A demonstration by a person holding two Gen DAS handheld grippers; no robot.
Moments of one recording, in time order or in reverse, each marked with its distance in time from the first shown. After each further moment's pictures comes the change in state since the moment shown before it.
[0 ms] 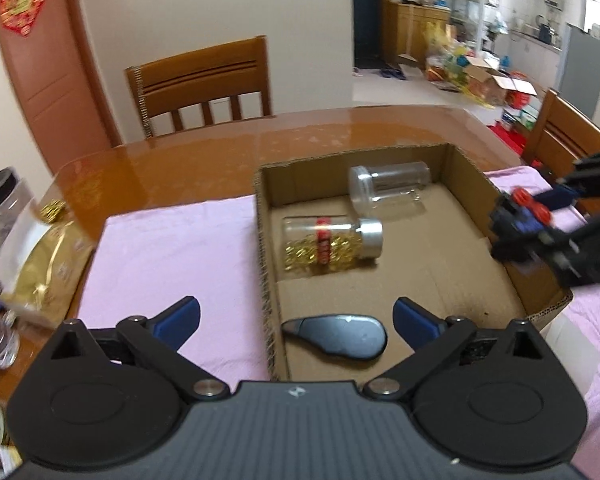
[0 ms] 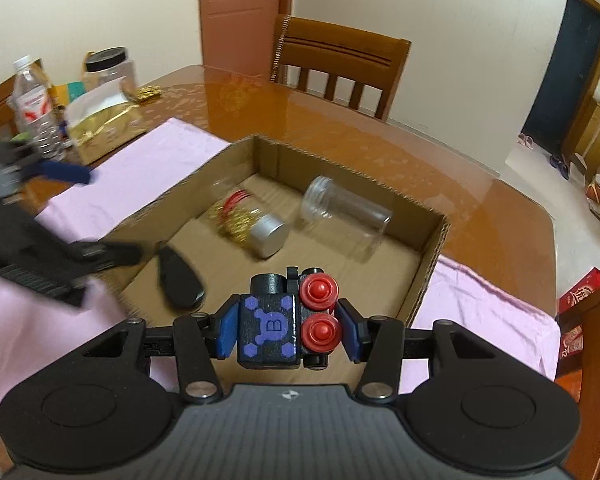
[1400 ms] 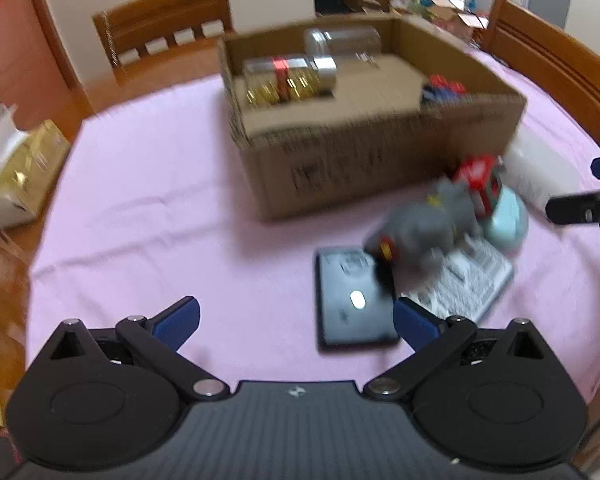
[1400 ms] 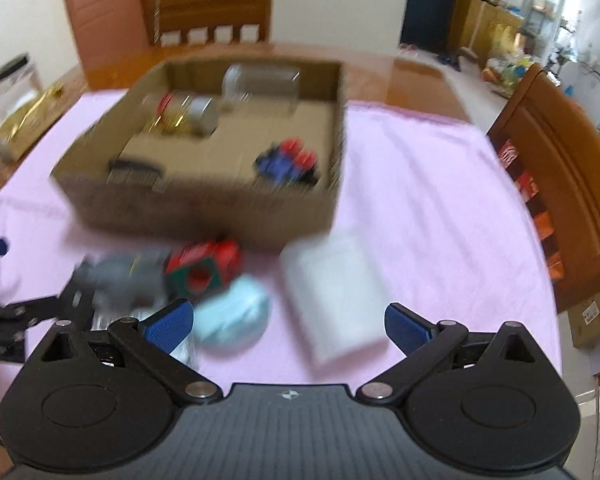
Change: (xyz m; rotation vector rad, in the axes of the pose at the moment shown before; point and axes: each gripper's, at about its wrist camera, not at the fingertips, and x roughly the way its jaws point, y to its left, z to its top) left arm -0.008 -0.011 -0.122 0.115 0.159 -0.087; right arm -0.026 0.048 -0.120 0.372 0.083 -0.241
